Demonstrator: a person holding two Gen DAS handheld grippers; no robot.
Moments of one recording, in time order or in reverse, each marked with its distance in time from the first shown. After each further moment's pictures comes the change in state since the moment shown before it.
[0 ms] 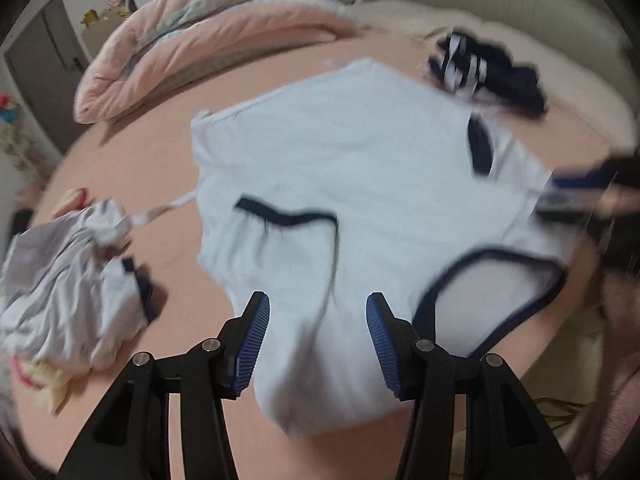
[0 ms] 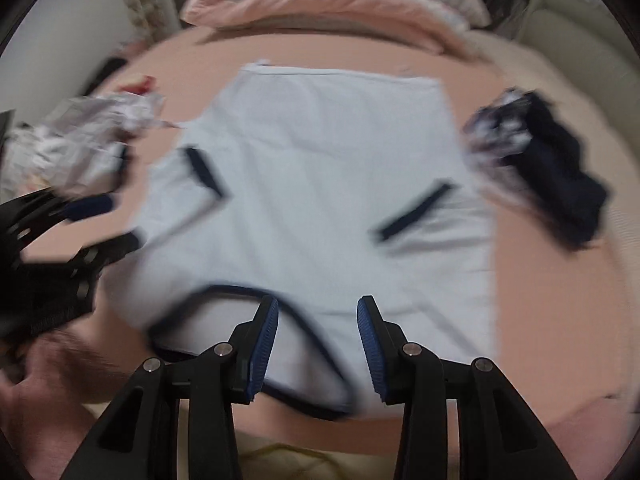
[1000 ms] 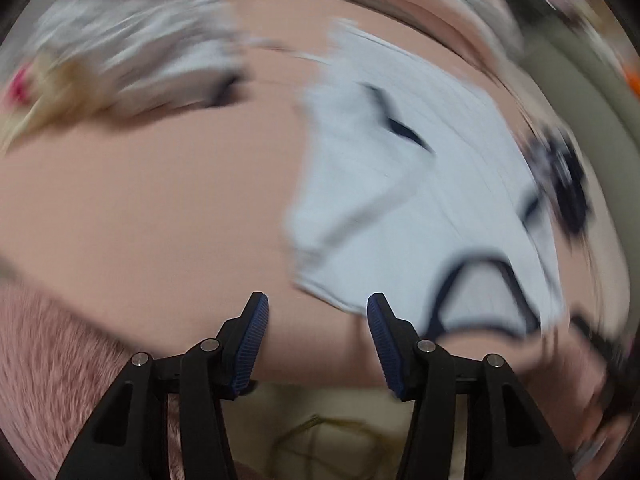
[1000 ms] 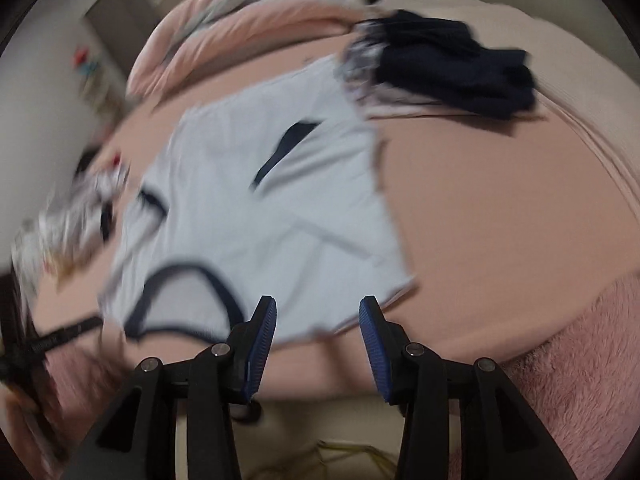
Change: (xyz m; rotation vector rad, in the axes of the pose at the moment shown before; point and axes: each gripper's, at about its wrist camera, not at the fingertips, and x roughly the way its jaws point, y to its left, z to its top) left arm 0.000 0.096 -0.109 -0.831 0.122 -0.145; right arm 0.002 -0.131 -0.078 0.400 -0.061 0.198
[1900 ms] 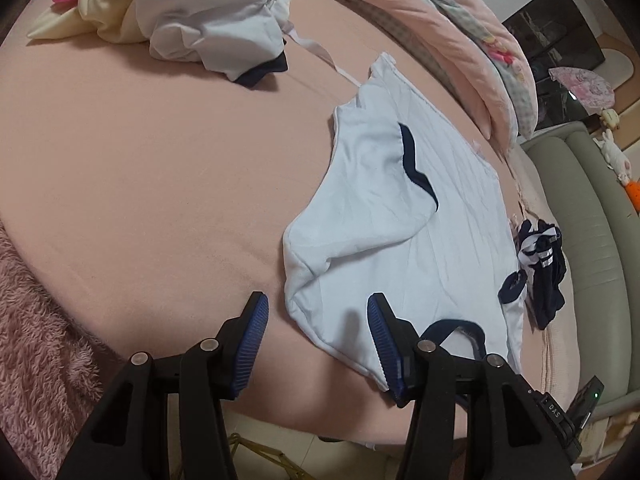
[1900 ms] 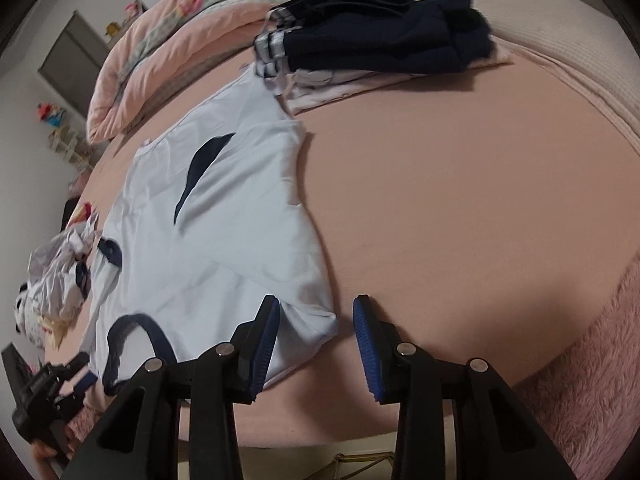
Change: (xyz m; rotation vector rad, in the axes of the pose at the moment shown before) left arm 0.025 -0.004 0.001 -0.144 -0.117 -0.111; right arm 0.034 -0.030 0.007 0.133 -0.017 -0.027
